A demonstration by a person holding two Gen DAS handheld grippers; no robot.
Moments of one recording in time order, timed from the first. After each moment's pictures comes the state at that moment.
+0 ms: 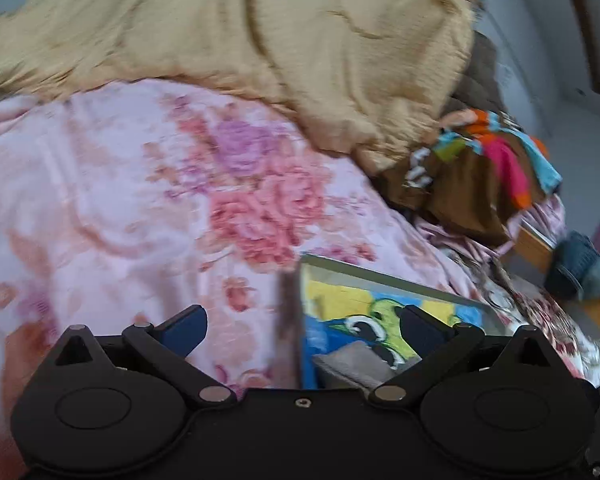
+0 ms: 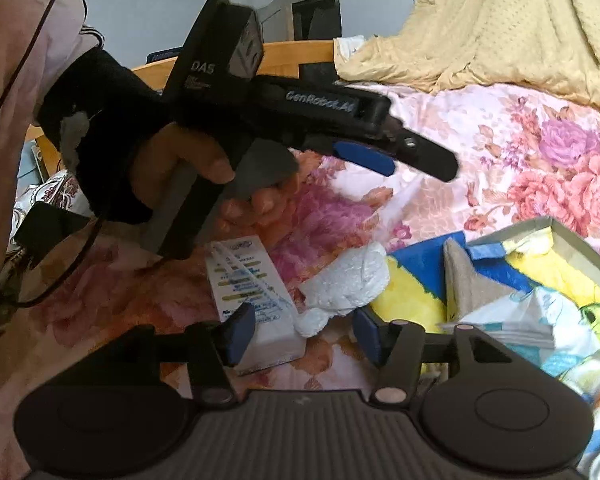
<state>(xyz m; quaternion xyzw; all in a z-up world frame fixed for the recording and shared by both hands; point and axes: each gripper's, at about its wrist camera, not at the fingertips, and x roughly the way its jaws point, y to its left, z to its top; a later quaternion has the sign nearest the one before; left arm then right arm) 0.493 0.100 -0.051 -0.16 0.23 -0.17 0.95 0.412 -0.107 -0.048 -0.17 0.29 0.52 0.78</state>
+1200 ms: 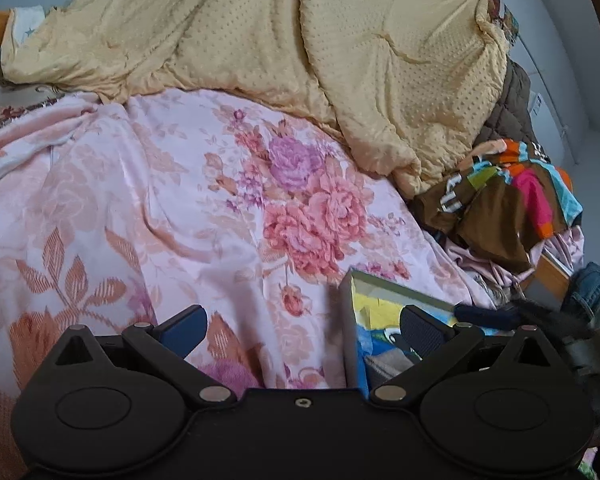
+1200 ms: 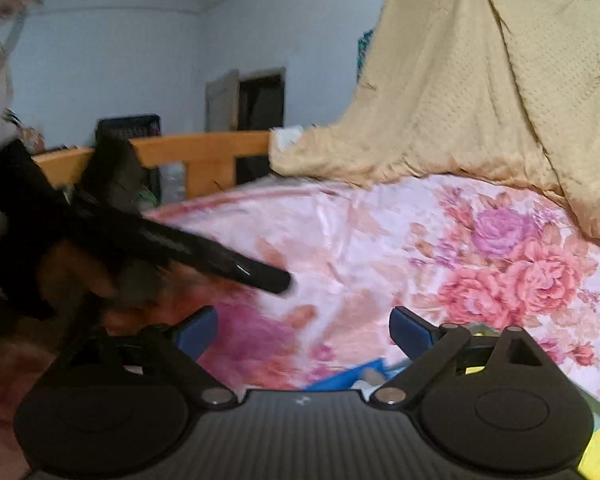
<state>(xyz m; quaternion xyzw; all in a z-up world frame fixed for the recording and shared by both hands) 0.467 0.152 -0.049 -0.20 0.23 -0.11 0.95 0.430 -0.092 -0.004 -0.12 0.16 0.46 0.86</state>
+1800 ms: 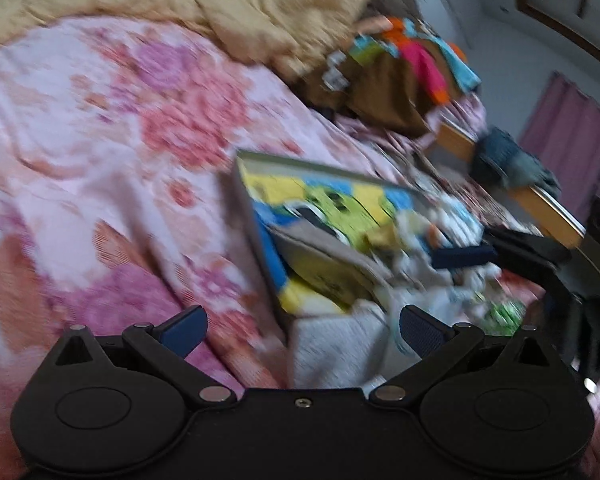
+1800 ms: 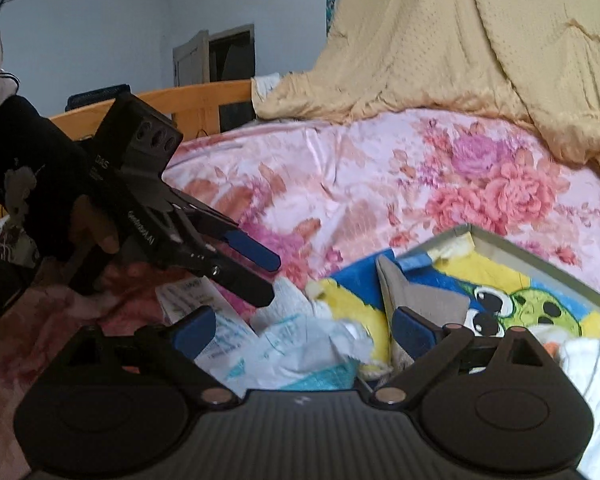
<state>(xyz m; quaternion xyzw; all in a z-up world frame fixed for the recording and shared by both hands) 0.464 0.125 -0.083 -0.11 0.33 -0.33 0.88 0.383 -0.113 -0.037 -0.12 0.25 0.40 0.87</state>
